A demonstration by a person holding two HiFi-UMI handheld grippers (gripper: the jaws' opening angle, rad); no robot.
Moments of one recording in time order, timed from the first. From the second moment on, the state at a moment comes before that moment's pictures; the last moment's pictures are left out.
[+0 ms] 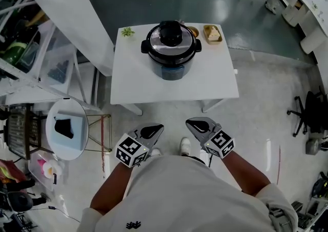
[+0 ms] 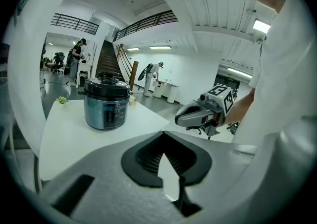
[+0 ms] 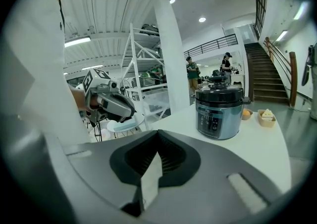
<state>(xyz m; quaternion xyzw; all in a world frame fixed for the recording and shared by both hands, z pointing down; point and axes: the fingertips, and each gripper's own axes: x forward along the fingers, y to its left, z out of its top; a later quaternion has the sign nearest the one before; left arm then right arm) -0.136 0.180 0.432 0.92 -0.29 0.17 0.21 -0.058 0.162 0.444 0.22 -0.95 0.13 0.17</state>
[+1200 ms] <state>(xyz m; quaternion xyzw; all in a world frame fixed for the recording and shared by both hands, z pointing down) -0.134 0.179 0.438 0.91 -0.30 0.17 0.22 -0.057 0.161 0.445 0.20 -0.96 0.12 0.17</state>
